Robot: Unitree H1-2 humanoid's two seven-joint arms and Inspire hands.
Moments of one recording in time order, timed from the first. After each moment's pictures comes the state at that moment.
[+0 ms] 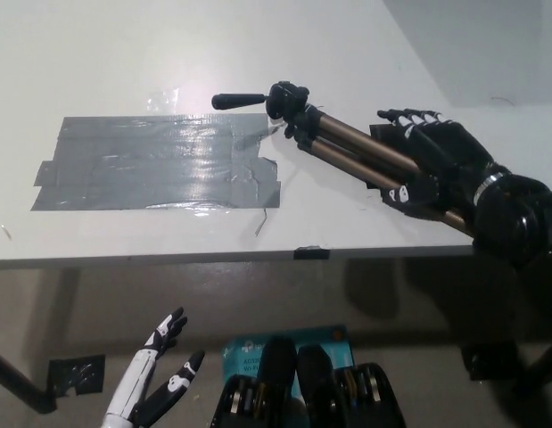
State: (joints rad) left_arm -0.02 0.20 -0.11 0.28 0.22 -0.33 -0.04; right_arm -0.83 -0.36 0.40 0.61 -0.65 -0.10 0.16
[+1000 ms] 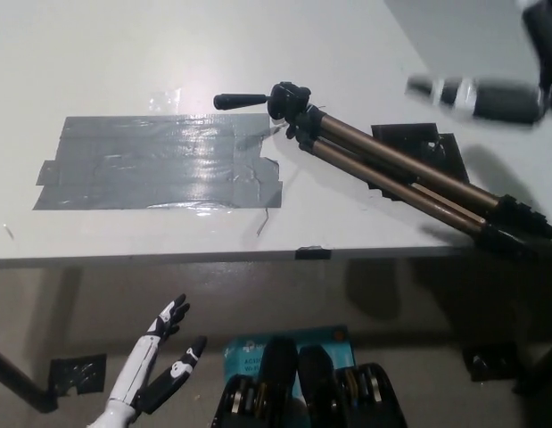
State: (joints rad) left_arm -0.05 0.20 -0.11 0.28 0.22 -0.32 -0.04; right_arm -0.62 -0.30 0.01 -0.31 -0.23 0.10 0.28
